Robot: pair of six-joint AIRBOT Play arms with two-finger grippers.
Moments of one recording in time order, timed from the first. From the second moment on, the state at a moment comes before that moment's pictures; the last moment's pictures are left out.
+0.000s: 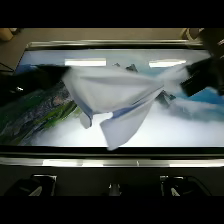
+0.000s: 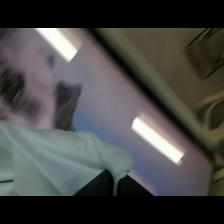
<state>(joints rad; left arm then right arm) -0.25 -0.80 1.25 0.73 -0.66 -1.23 0.23 -0.78 1.44 -1.69 0.92 1.09</state>
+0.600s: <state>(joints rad) -0.09 -0.64 1.62 0.80 -0.68 -1.30 0.23 -0.70 1.90 -1.76 1.03 1.07</state>
